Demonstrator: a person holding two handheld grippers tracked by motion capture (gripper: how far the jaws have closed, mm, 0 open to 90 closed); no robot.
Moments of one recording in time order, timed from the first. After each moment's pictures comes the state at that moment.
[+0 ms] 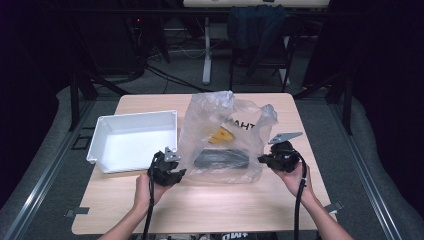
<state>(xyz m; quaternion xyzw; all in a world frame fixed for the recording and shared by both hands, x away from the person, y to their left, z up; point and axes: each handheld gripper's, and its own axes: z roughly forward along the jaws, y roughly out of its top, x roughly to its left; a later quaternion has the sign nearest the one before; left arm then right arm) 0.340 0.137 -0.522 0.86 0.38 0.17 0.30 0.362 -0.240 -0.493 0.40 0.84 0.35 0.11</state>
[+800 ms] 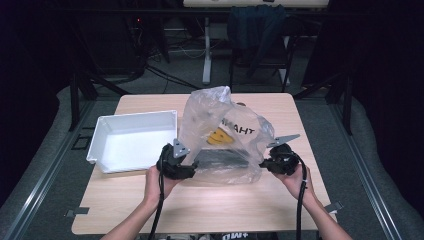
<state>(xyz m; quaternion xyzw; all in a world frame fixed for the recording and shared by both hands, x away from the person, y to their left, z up) 0.345 0.106 -0.500 0.84 0.36 0.21 0.34 0.357 -0.239 -0.498 0.40 0.85 0.33 0.09</state>
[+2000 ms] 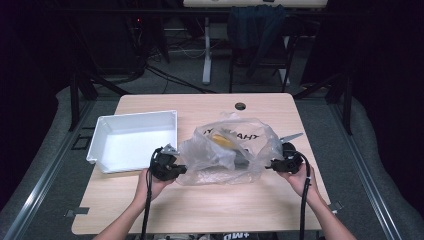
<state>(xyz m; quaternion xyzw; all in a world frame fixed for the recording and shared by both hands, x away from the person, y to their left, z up) 0.362 0.147 -0.532 0.86 0.38 0.06 0.33 0.376 -0.259 -0.519 0.43 0.85 0.30 0.05</state>
